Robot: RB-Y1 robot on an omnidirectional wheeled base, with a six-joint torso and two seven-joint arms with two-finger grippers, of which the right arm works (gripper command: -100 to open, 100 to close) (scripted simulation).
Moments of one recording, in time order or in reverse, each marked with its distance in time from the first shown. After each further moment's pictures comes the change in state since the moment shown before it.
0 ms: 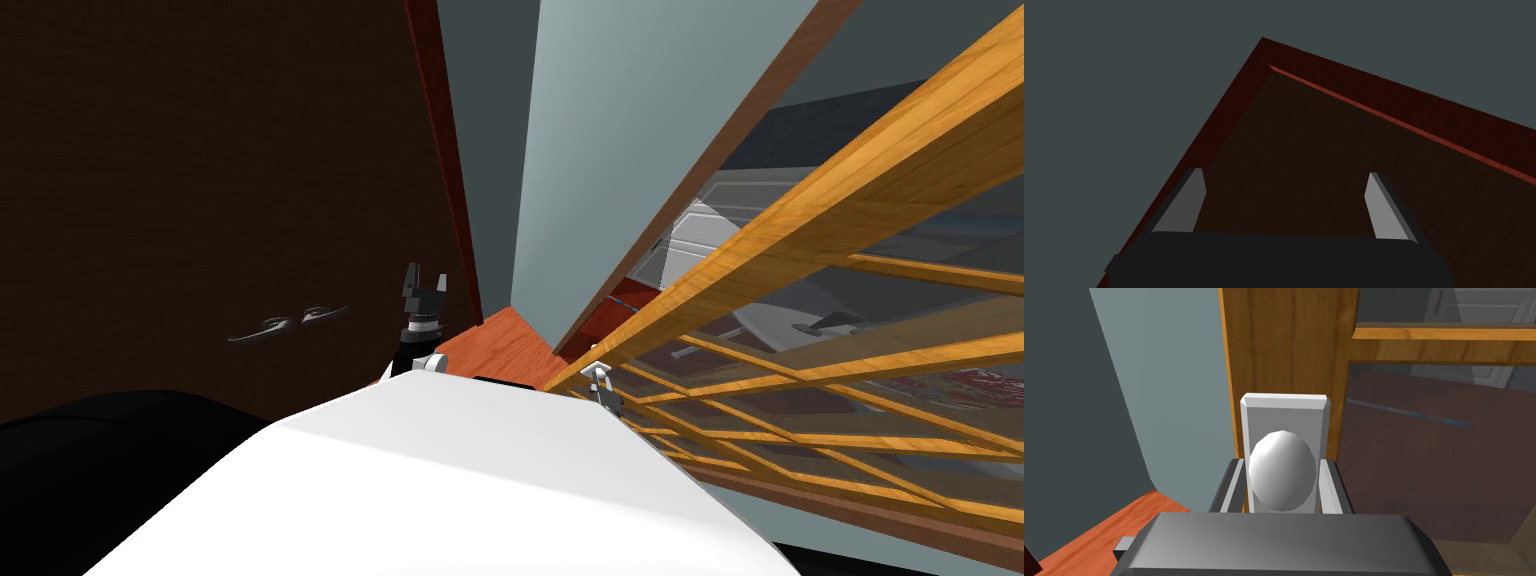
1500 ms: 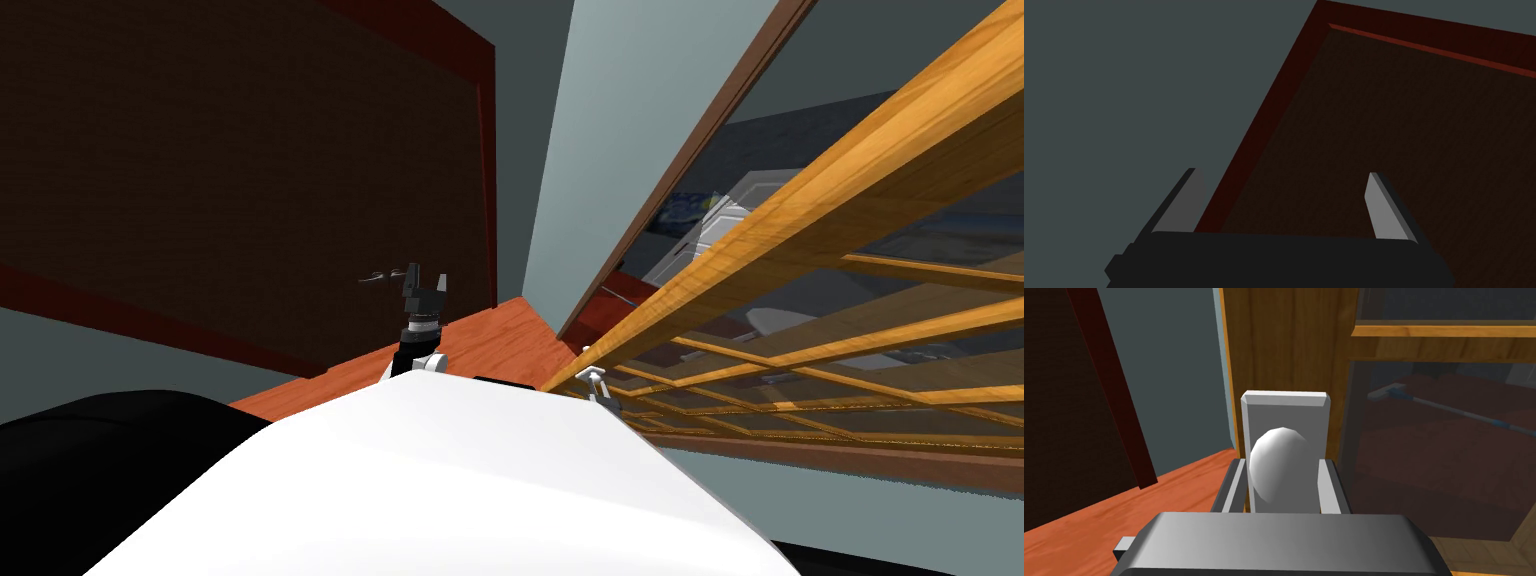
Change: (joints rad) arm 0.031 -0.067 0.109 0.032 0.077 -0.107 -0.088
